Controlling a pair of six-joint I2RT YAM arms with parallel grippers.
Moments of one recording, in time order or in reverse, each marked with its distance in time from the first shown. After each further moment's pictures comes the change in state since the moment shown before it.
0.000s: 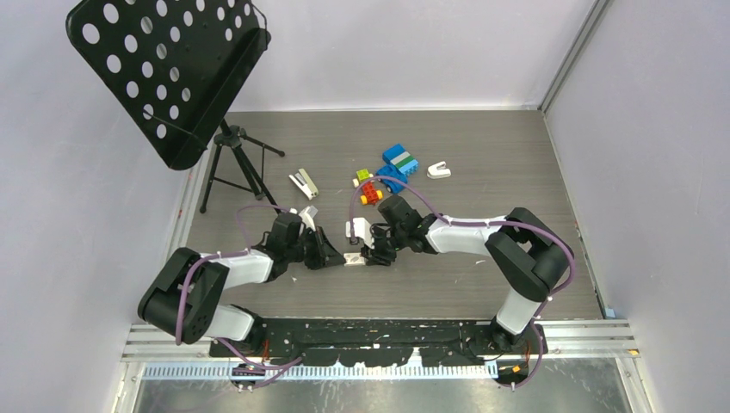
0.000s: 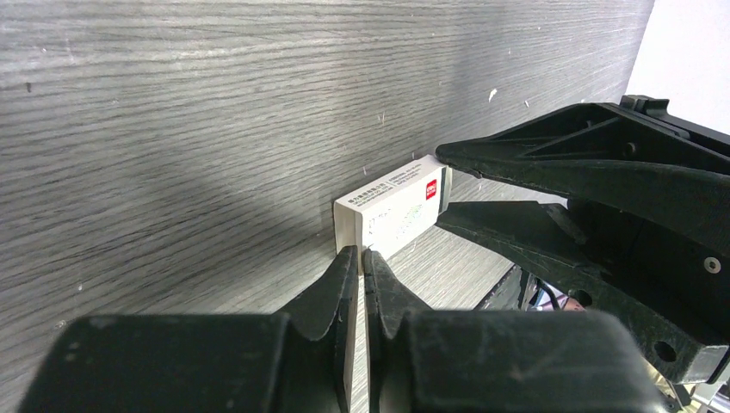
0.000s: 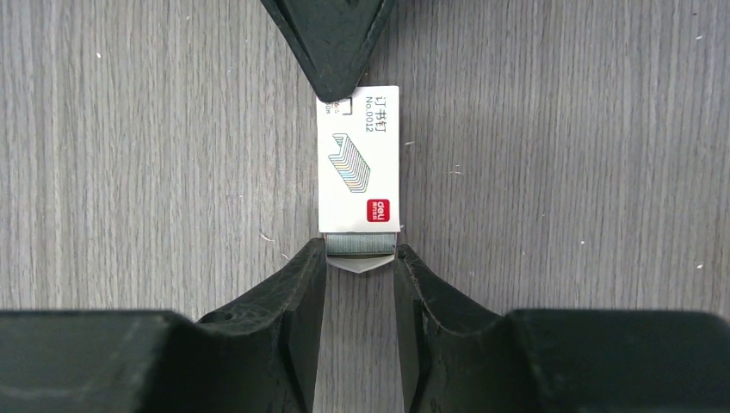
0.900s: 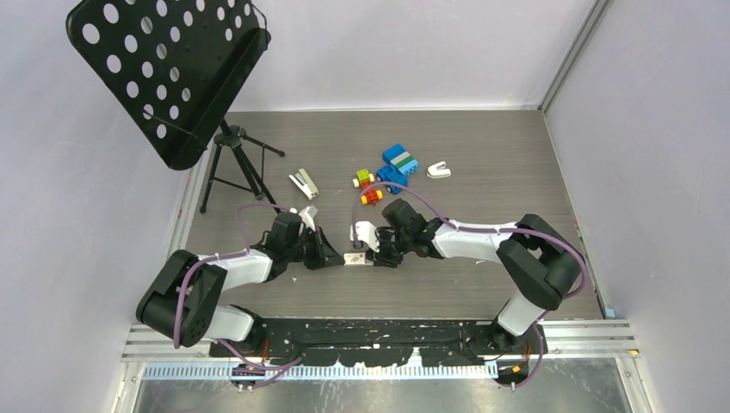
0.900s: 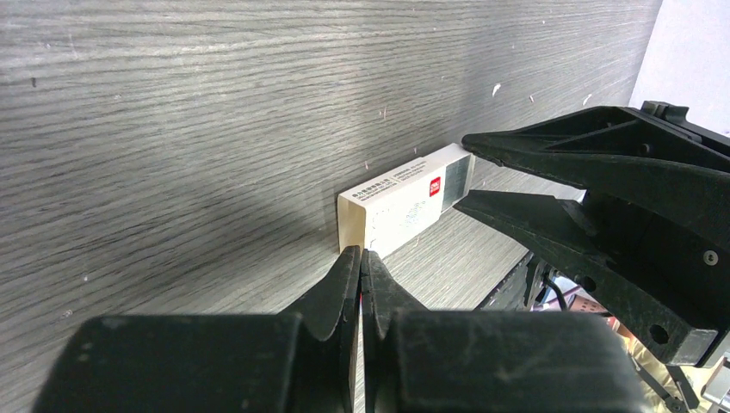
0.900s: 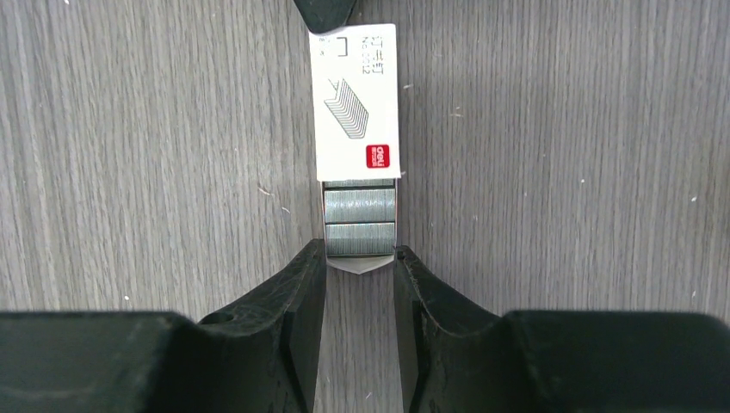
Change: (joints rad) left arm 0.000 -0.019 0.009 -0.041 -0.002 0.021; right arm 0.005 -0.069 -0.048 -0.040 0.106 -0.002
